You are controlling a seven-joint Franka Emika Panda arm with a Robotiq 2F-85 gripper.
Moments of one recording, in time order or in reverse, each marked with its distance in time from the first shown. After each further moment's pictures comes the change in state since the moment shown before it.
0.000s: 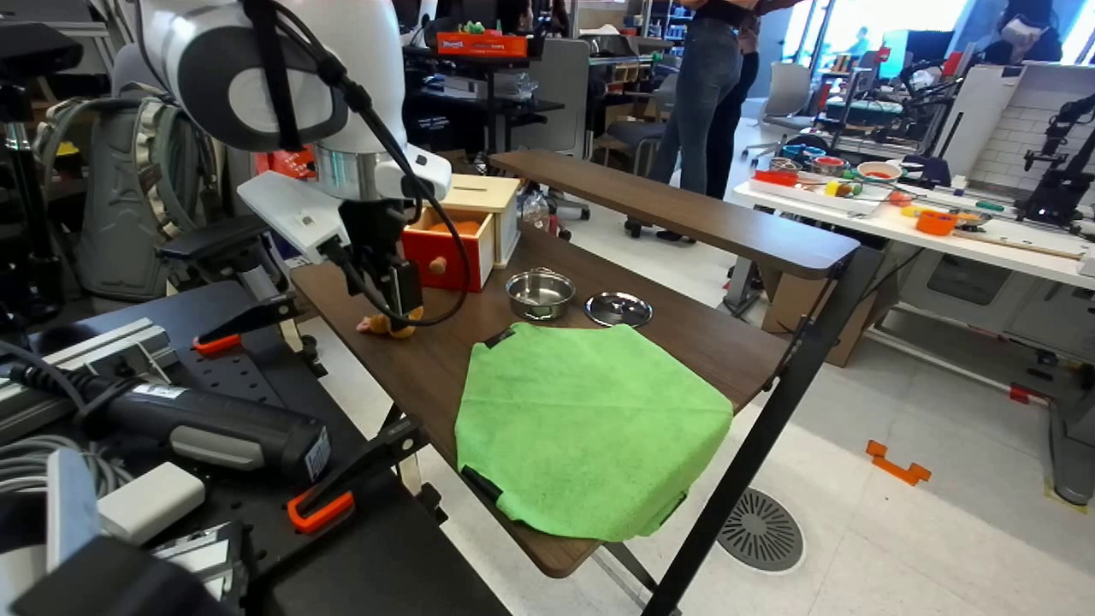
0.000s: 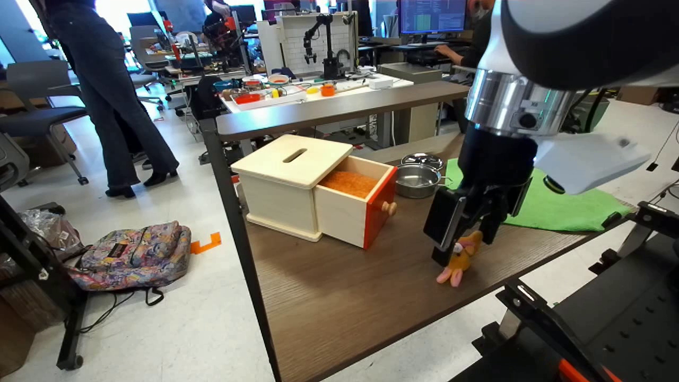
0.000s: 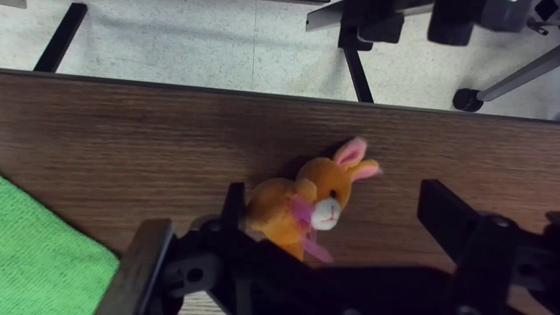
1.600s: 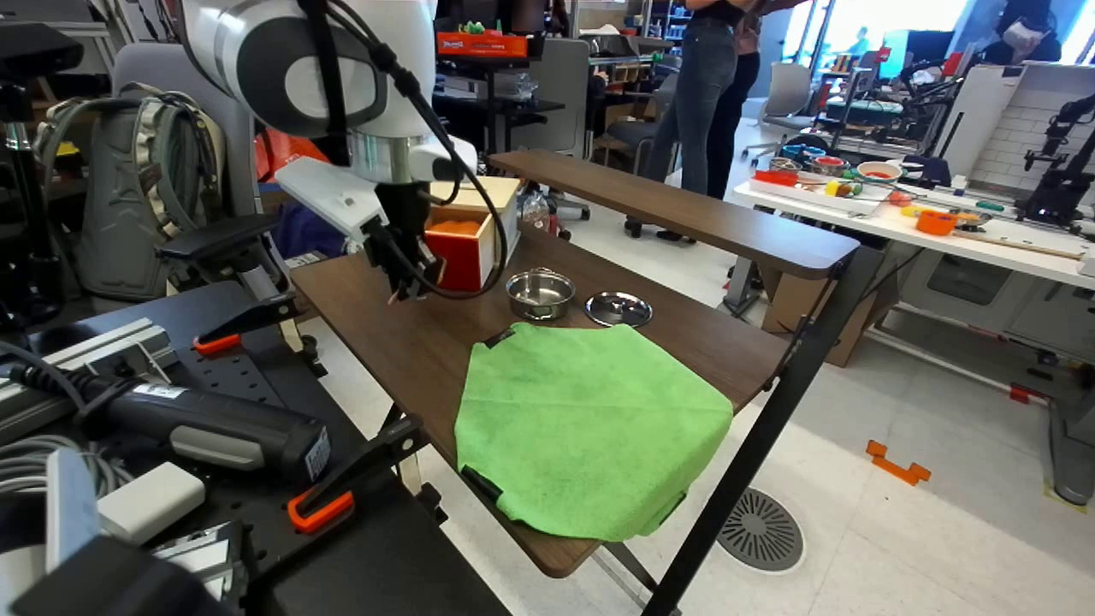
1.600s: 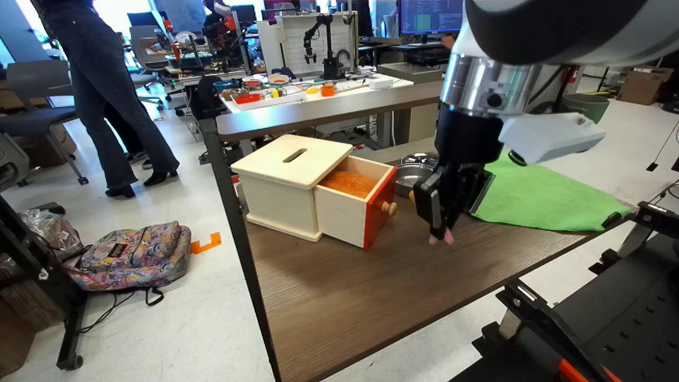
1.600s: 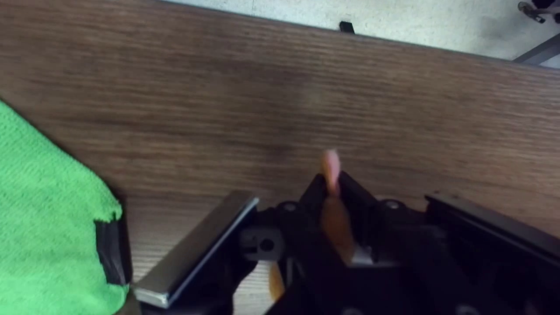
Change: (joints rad) arm -0.021 0.015 0.006 0.104 -0.062 -0.075 0.010
